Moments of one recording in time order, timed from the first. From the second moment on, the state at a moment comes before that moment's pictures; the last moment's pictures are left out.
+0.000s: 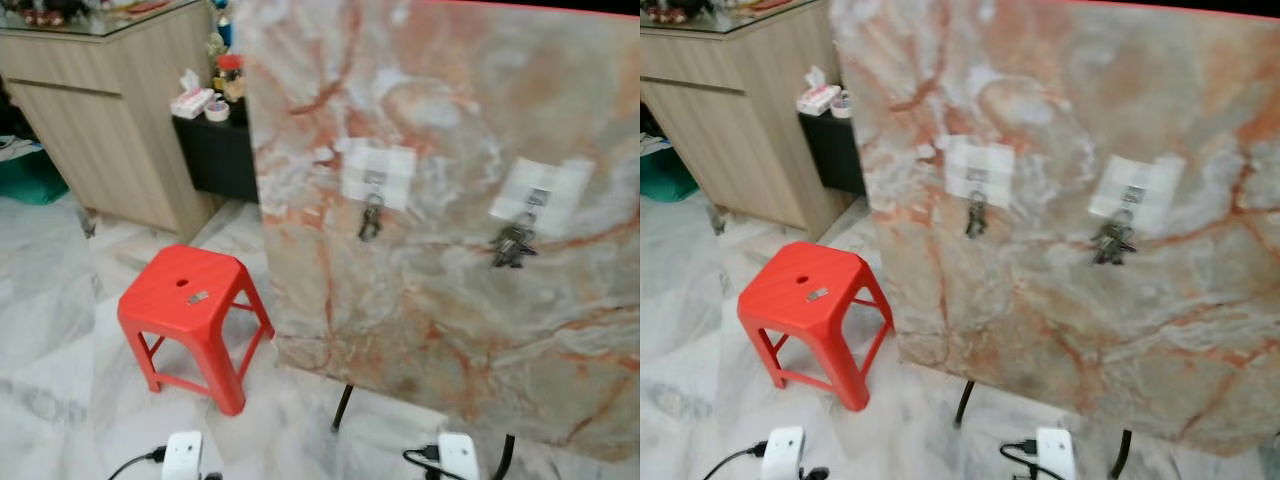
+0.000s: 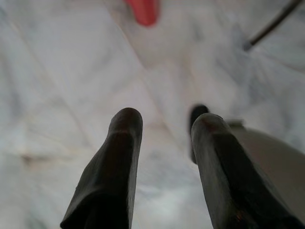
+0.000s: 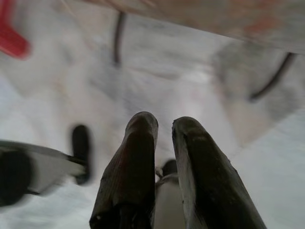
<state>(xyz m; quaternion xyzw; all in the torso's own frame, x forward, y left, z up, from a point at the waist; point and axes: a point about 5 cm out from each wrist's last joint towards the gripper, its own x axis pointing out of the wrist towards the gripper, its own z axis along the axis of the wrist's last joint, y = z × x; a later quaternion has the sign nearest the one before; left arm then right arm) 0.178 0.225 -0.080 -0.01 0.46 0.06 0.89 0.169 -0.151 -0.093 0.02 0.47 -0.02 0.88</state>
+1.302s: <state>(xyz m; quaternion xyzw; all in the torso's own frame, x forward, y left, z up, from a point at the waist) 0.189 0.222 -0.075 -0.01 0.45 0.06 0.89 0.154 -0.171 -0.098 0.00 0.49 -0.04 0.87</state>
